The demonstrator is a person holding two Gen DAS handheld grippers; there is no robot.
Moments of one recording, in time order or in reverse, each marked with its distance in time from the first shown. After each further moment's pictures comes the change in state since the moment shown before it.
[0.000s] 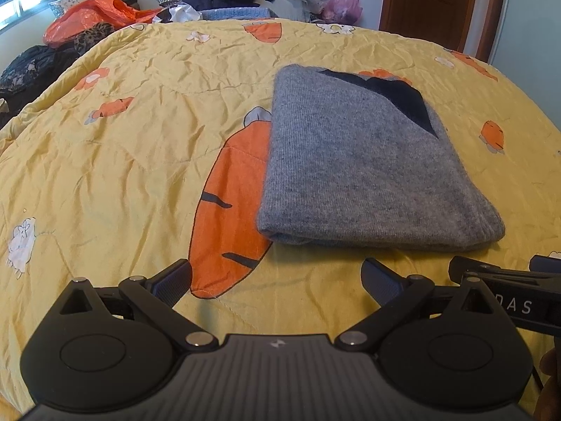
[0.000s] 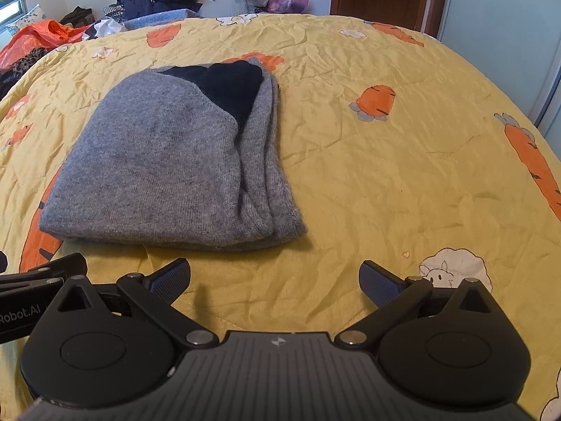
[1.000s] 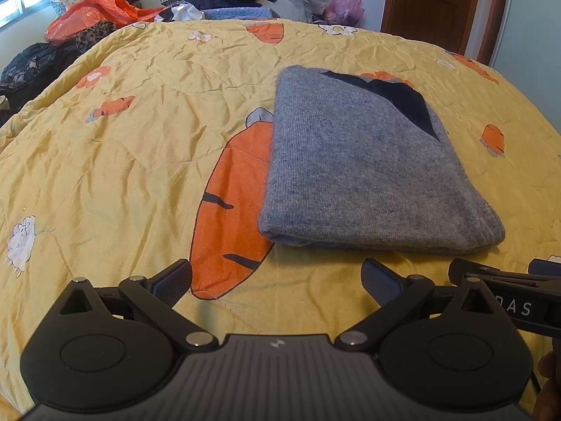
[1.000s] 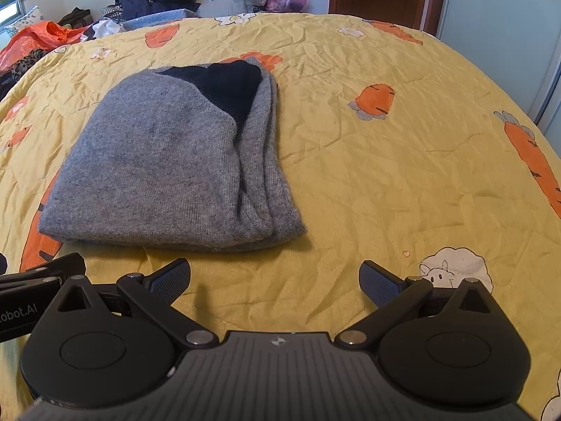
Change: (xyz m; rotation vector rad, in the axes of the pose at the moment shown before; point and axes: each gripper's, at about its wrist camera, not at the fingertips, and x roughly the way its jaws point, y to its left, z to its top) left arm 0.001 0.000 0.001 -0.008 0.001 0.003; right arm 0.000 0.000 0.000 0.005 0.003 0.000
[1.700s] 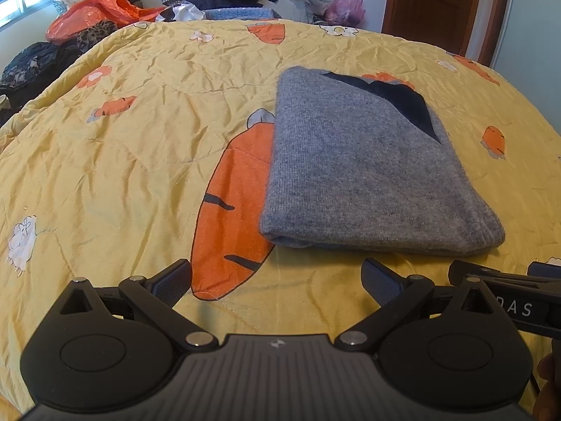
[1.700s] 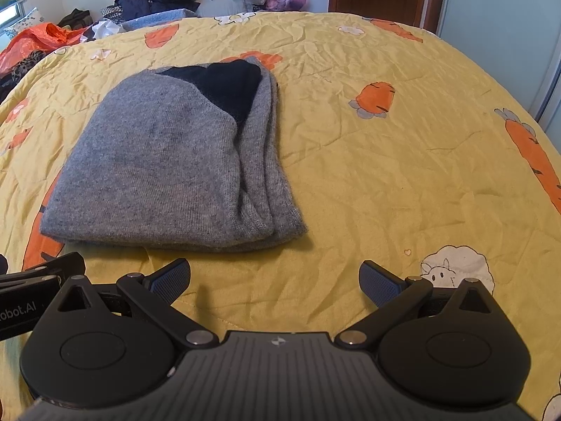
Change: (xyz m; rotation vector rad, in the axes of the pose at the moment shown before) left arm 0.000 0.002 0.001 -0.005 -0.002 -0.002; right arm 0.000 0.000 0.000 0.007 0.004 0.006
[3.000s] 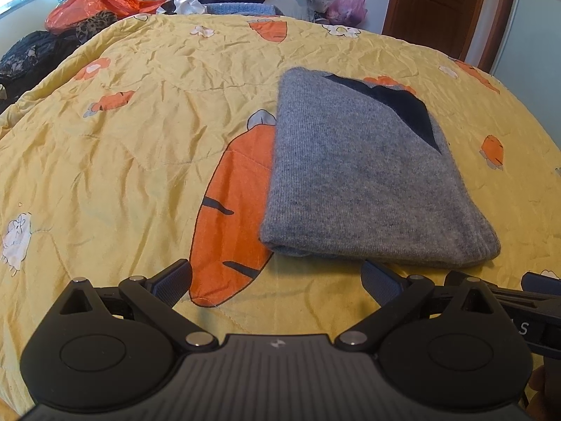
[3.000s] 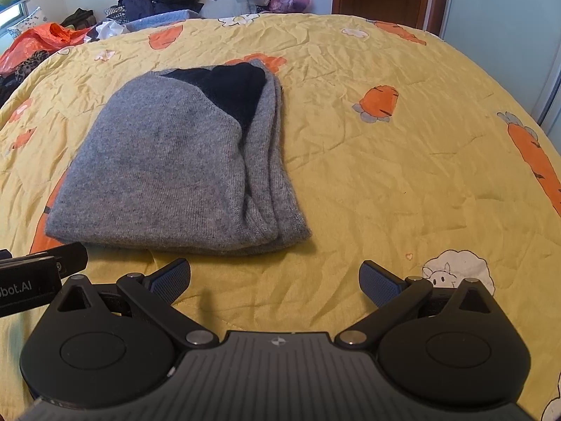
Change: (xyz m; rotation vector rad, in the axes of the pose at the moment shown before) left arm 0.003 0.007 0.009 -0.035 0.020 -0.029; right arm -0.004 0.001 0.001 -0.006 -0.003 0.009
